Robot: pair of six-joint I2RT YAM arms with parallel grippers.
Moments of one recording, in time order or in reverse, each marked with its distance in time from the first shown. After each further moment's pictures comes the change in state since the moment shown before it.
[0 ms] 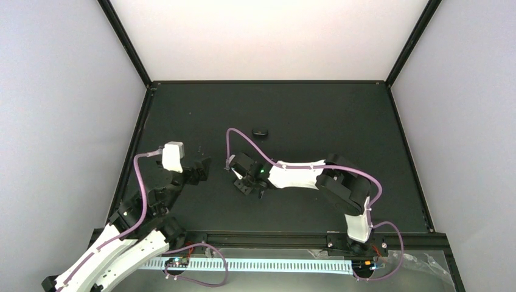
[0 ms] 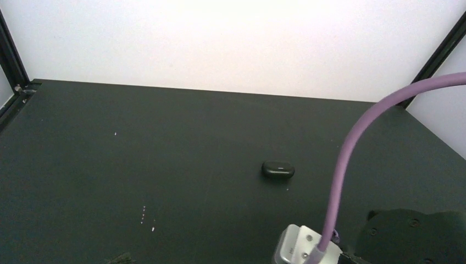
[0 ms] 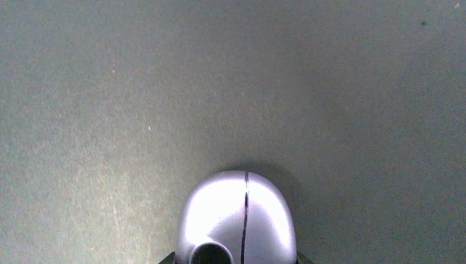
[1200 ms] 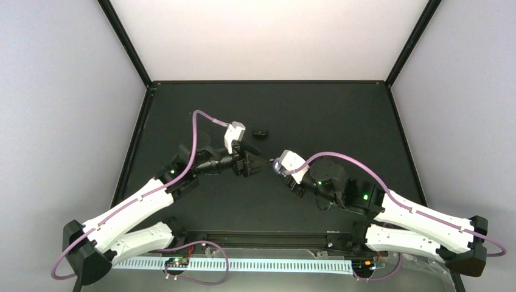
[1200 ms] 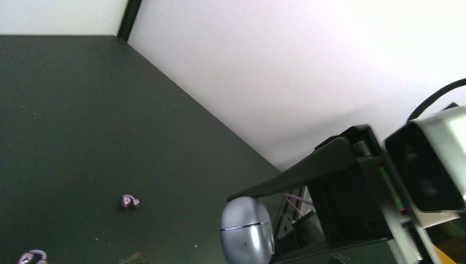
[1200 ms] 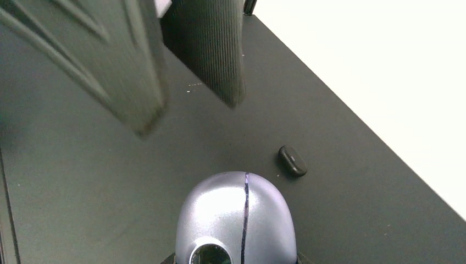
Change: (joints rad) left arm 0.000 0.546 0.120 0.564 0.941 -0.142; right arm 0.052 -1.100 -0.384 -0.131 0.172 -0.315
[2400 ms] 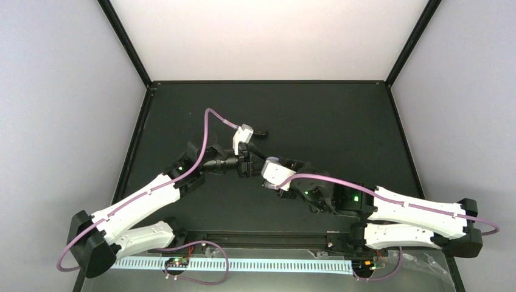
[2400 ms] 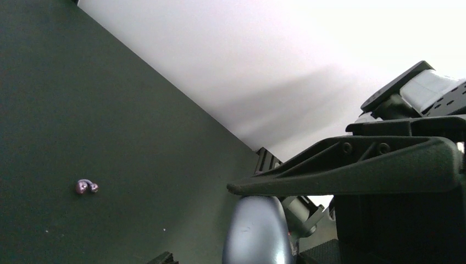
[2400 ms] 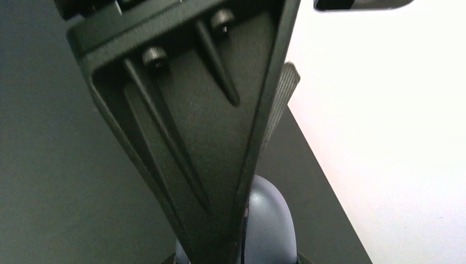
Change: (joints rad) left arm -0.002 0.100 -0.003 0.066 0.169 -0.044; right arm 0.197 0.123 0.139 -0.043 0.255 -0.245
